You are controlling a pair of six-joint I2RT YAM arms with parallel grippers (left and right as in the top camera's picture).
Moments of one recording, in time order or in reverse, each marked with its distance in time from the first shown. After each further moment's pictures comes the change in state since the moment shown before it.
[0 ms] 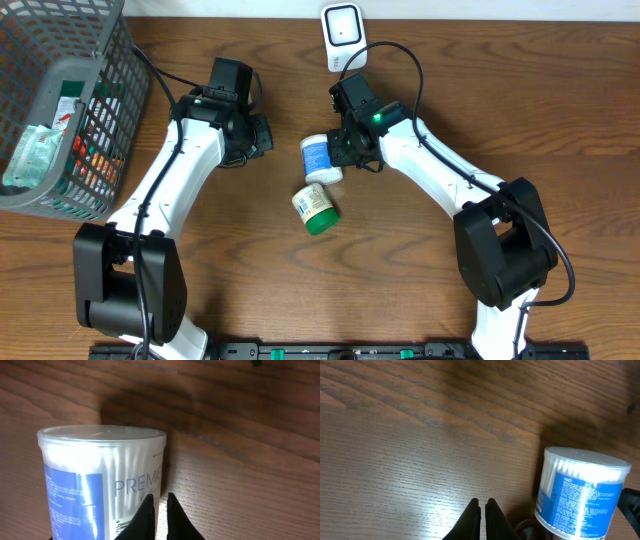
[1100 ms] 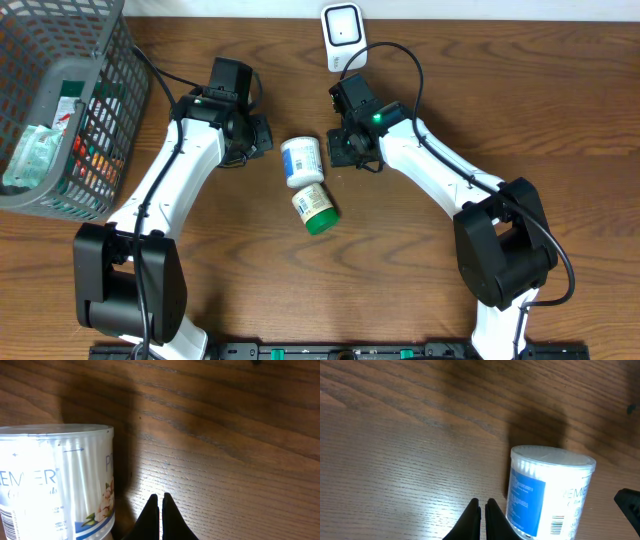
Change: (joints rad) left arm 0.000 0.000 0.000 0.000 0.000 0.000; right arm 0.000 0.000 -0.001 0.000 0.000 0.006
